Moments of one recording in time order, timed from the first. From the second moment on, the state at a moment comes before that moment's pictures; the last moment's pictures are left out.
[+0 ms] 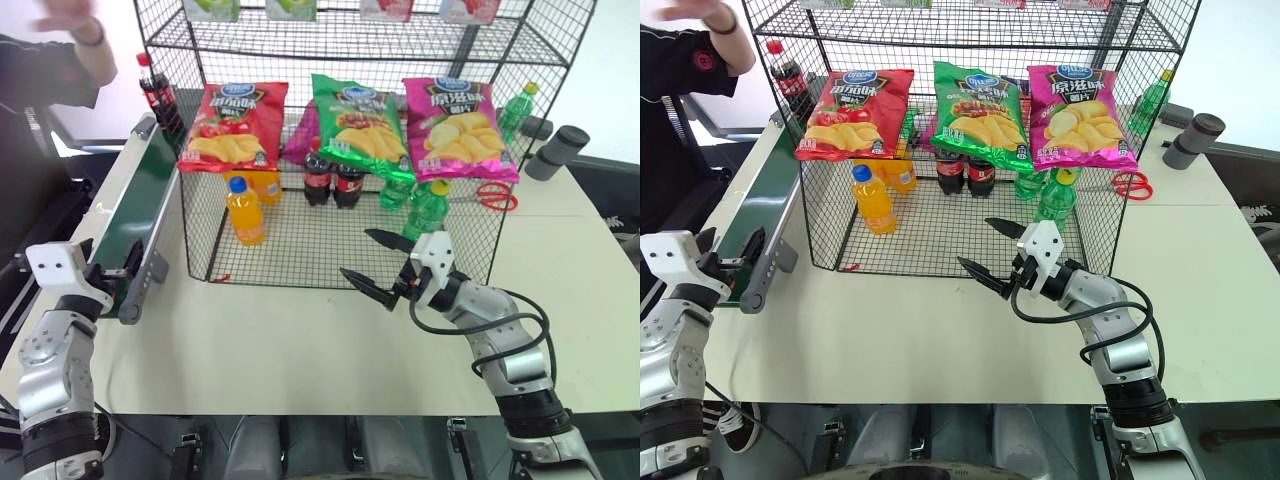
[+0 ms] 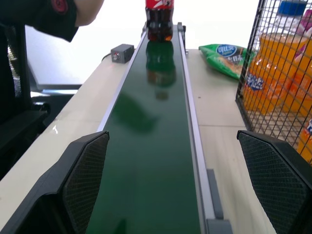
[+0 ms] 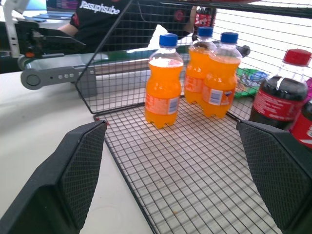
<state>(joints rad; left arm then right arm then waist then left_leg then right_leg) -0.10 0.49 0.50 0.14 -0.39 0.09 -0.39 -0.21 -0.40 0.07 -0.14 0.34 0.08 0.81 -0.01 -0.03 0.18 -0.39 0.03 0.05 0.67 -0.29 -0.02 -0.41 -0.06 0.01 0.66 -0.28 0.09</state>
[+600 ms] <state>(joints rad) -0.10 0.44 0.49 0.20 -0.34 -0.01 -0.32 -0.21 -0.40 0.07 -0.10 0.33 0.04 0.81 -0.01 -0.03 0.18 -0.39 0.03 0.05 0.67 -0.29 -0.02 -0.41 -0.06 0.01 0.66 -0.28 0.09</state>
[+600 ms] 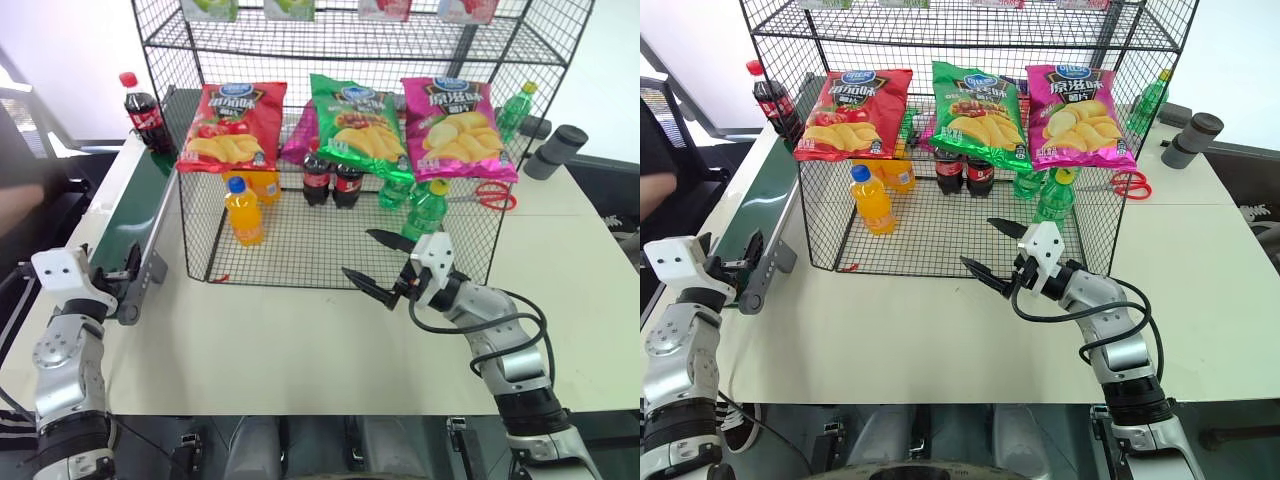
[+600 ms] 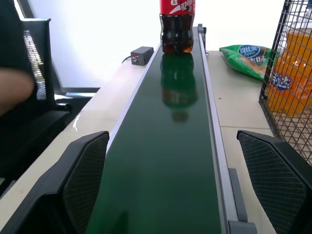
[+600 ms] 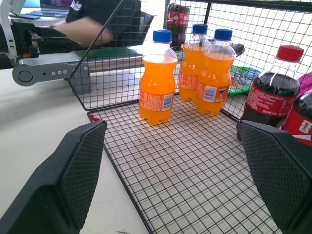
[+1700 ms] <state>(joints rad) -0.11 0.42 0.51 0.24 -0.34 -0.07 -0.24 -0.22 -0.38 0.10 -0.17 0.35 0.11 0.81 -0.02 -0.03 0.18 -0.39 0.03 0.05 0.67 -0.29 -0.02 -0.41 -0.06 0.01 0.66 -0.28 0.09</state>
